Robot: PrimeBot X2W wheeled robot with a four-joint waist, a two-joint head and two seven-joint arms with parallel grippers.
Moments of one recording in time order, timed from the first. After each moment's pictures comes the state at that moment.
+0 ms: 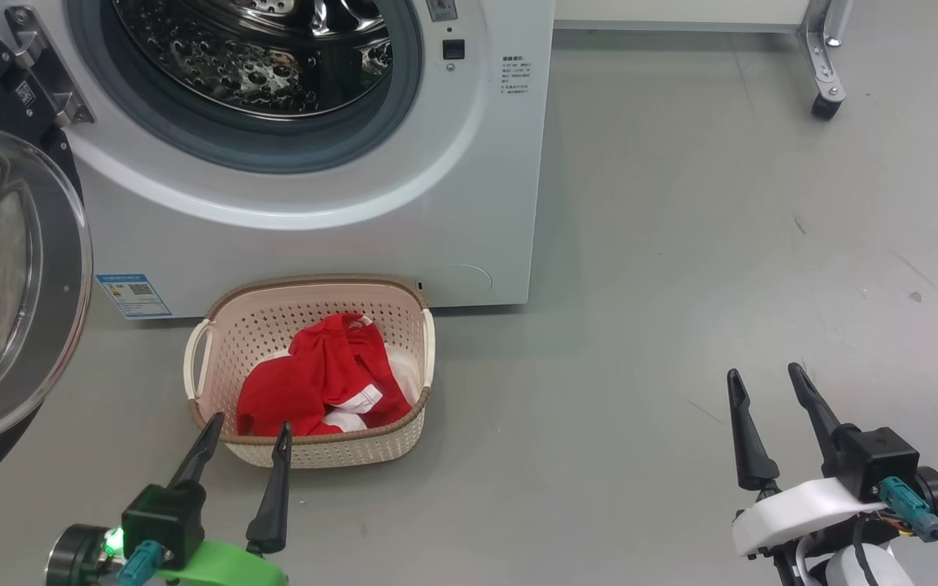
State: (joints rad) left arm 0.09 0.13 -0.22 -0.03 -0.26 0.05 -0.06; right arm 0.00 -0.05 0.08 0.23 0.20 0.04 -0.26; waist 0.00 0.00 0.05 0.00
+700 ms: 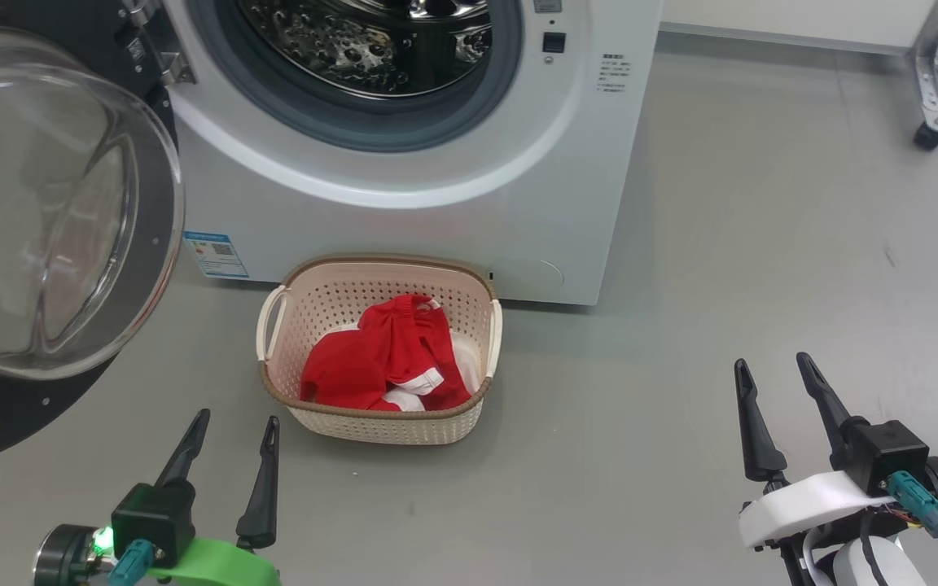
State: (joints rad) left arm 0.09 0.13 -0.21 -0.03 -0.25 0.07 -0.07; right arm 0.00 -0.05 0.07 0.21 0.18 0.05 -0.26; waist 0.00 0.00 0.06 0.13
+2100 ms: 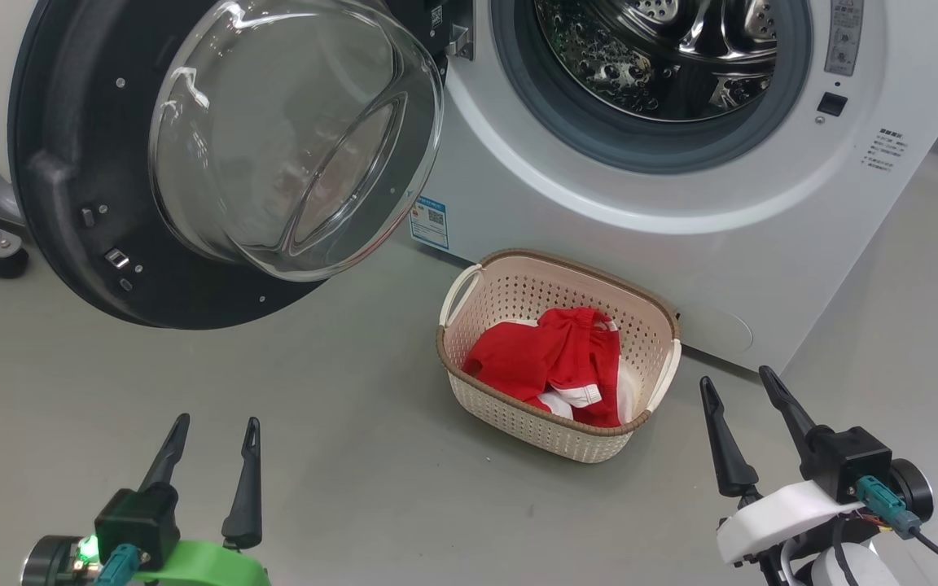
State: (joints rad) left arm 0.09 0.12 -0.17 -0.01 -0.25 0.08 -0.10; right arm -0.01 -0.05 0.12 0.25 0.17 0.08 -0.26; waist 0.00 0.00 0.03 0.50
